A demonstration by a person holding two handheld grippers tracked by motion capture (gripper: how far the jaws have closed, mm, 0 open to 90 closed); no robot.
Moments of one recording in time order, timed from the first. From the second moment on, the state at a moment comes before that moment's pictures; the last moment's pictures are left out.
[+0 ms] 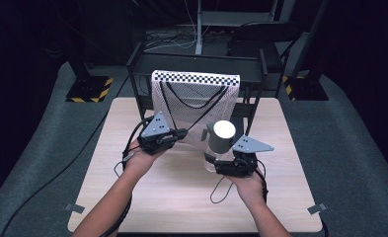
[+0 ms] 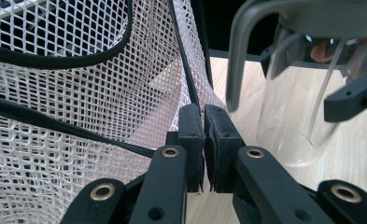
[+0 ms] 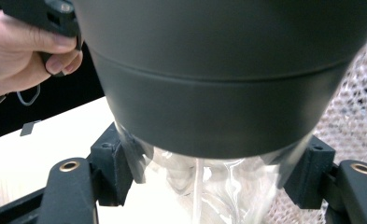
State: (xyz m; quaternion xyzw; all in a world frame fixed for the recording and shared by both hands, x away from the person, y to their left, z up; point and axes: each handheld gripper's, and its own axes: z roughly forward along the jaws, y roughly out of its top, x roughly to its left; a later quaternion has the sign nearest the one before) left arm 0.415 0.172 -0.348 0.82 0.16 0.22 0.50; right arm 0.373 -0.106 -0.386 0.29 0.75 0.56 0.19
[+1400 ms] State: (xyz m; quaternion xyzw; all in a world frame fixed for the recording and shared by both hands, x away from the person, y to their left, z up) left arm 0.416 0.175 -0.352 0.81 0.16 0.21 0.52; right arm 0.407 -0.066 -0.263 0.24 0.76 0.56 0.22
